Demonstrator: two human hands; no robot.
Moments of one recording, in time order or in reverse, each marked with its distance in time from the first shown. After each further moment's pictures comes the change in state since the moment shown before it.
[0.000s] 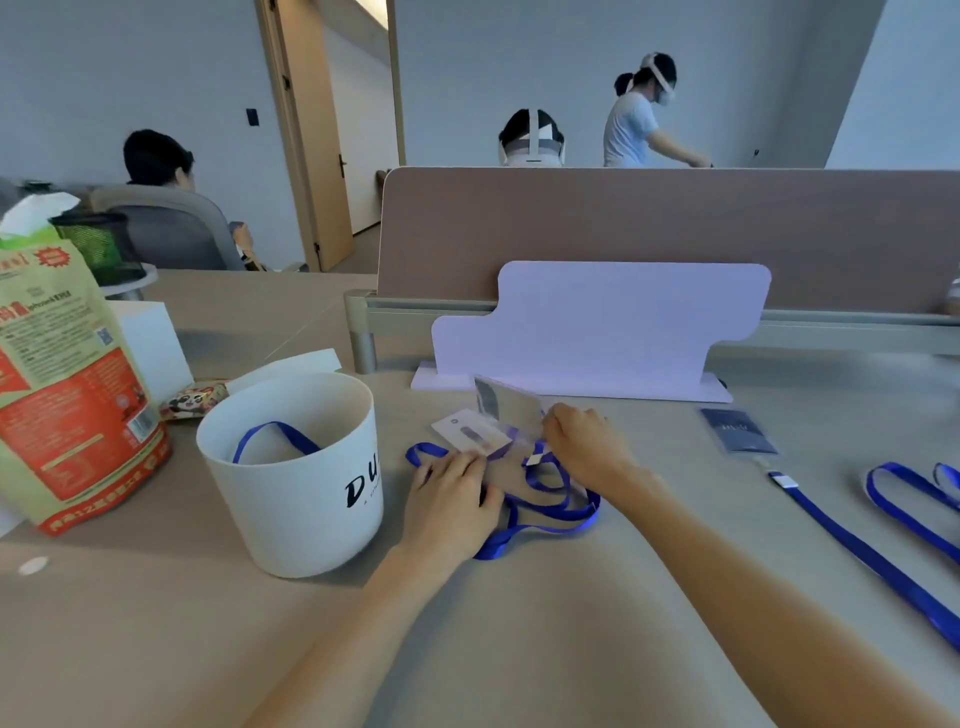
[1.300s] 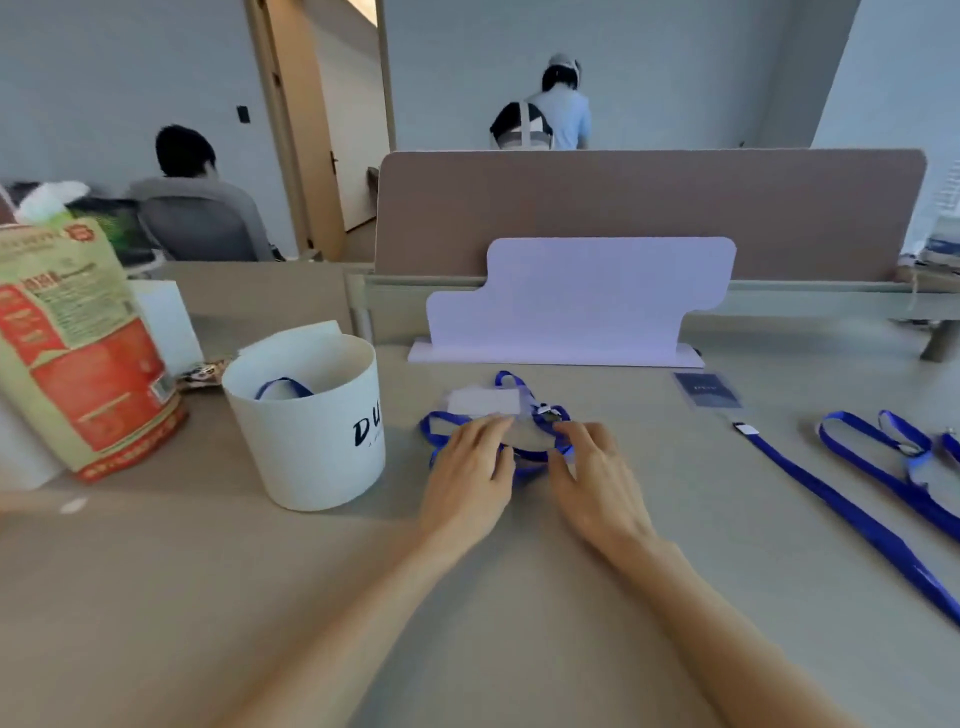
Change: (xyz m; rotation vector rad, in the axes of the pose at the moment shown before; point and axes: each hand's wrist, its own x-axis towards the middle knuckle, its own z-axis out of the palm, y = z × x) left_hand -0.053 0.042 -0.033 -0.388 0.067 0.057; right_hand -0.123 -0.014 0.016 0.297 0.247 0.103
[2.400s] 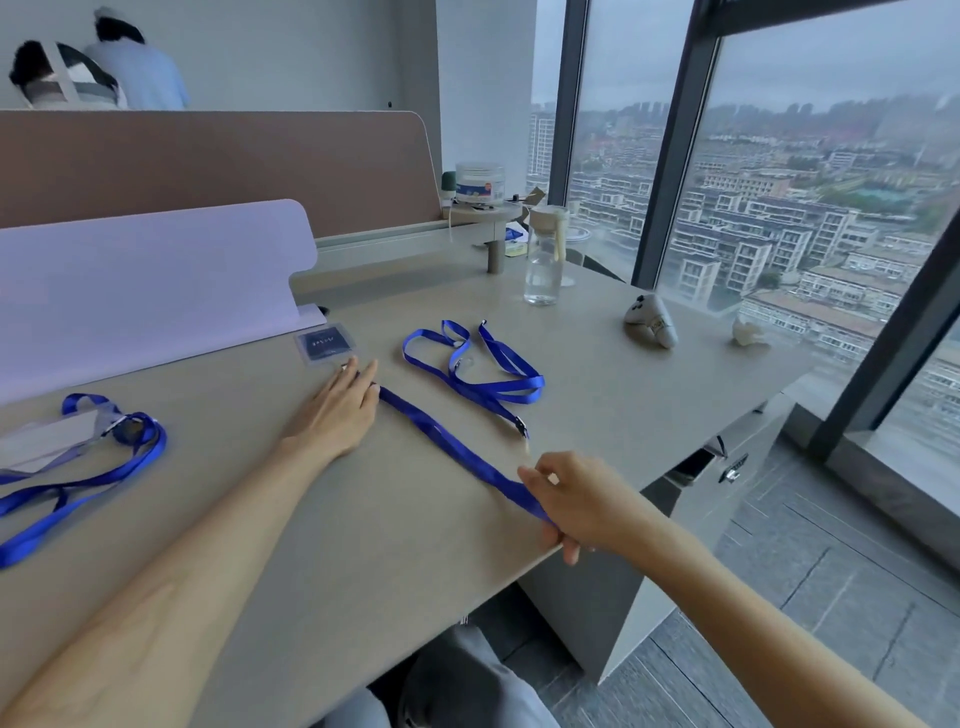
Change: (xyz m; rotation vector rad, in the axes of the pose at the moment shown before) left_hand 0.063 0.203 0.186 0.118 -0.482 0.227; right_hand -0.209 0.152 -0.265 -0.059 -0.187 0.684
